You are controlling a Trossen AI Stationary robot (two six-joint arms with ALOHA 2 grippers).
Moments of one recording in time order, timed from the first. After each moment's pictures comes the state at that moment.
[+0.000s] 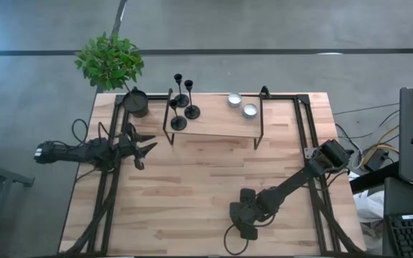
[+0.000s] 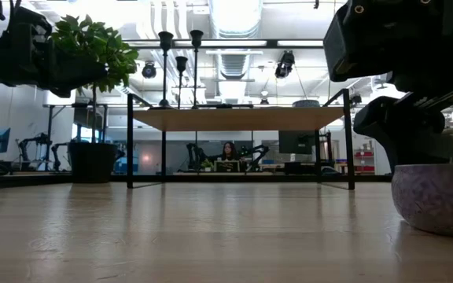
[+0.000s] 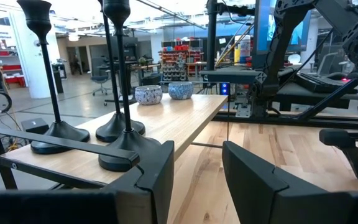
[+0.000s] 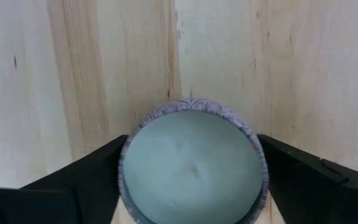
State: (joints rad) left arm -0.10 0.03 0.01 0.07 -0.43 0.07; right arm 0.58 1.94 1.21 -0.54 0.03 0.71
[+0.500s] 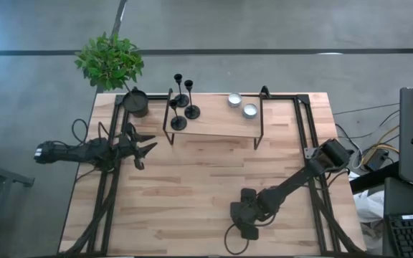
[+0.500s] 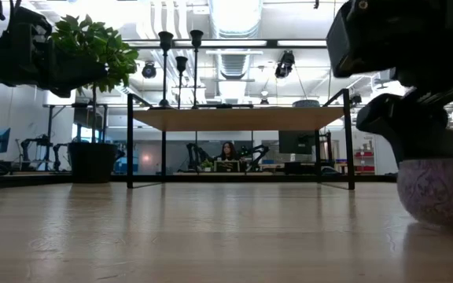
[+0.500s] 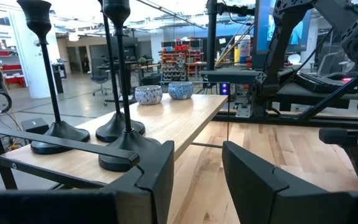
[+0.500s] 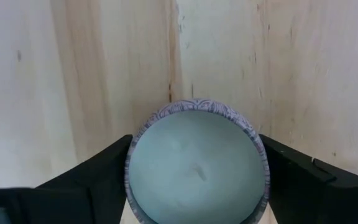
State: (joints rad) left arm -0.10 0.03 0.01 0.07 -0.43 0.07; right arm 0.58 1.93 1.20 -0.55 0.01 0.71
